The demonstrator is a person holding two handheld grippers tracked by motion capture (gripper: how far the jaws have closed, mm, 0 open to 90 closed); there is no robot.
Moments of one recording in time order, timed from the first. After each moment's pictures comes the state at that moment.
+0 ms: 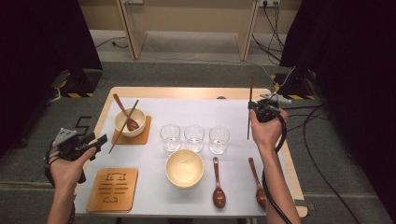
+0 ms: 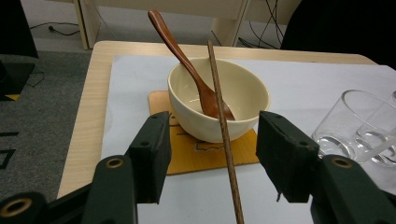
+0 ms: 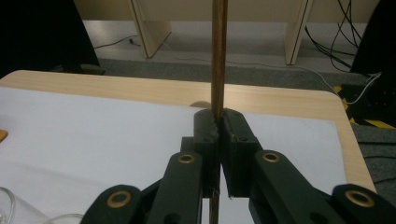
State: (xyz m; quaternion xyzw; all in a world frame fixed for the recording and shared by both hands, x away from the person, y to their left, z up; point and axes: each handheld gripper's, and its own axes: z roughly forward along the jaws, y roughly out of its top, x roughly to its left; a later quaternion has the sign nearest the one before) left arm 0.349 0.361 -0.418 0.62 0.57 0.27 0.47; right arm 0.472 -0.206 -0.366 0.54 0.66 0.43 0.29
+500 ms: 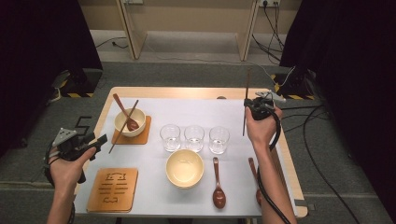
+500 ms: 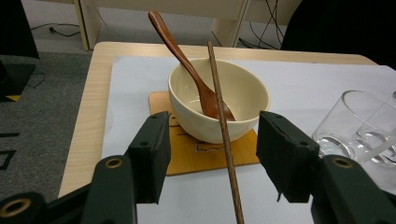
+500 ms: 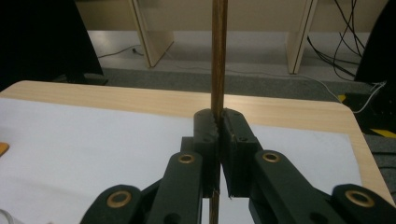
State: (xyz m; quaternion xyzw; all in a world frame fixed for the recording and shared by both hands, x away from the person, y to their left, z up) left arm 0.349 0.361 -0.417 0.62 0.56 0.27 0.47; right arm 0.483 -0.193 -0.370 0.54 0.65 0.44 0.30
